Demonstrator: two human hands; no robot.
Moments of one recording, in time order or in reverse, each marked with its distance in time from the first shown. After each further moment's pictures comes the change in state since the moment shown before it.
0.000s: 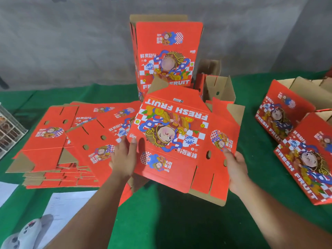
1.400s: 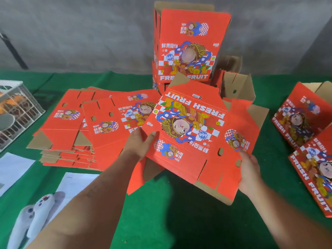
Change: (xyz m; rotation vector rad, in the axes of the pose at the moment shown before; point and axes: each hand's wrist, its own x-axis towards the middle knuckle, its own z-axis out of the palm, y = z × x) left_hand 0.024 -0.003 -0.011 0.073 -0.167 0.104; right_hand -0.006 -0.010 0.004 -0.006 -0.015 0.100
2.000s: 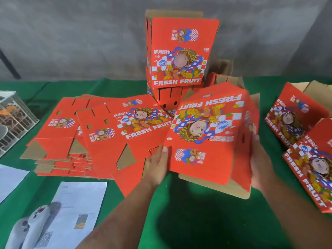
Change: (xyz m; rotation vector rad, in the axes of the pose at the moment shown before) left_hand -0.059 0.026 0.077 -0.249 -0.187 -0.009; right_hand 0.007 -0.036 -0.022 0.114 -0.184 -0.019
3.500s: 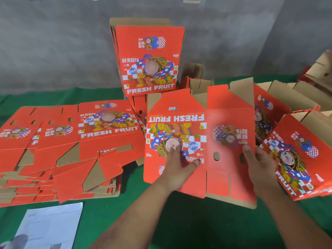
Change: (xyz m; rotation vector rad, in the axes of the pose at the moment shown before) left_hand 0.008 0.083 0.086 -0.151 -0.269 0.157; right_hand -0.019 -0.015 -0.070 -0.435 0.252 -0.566
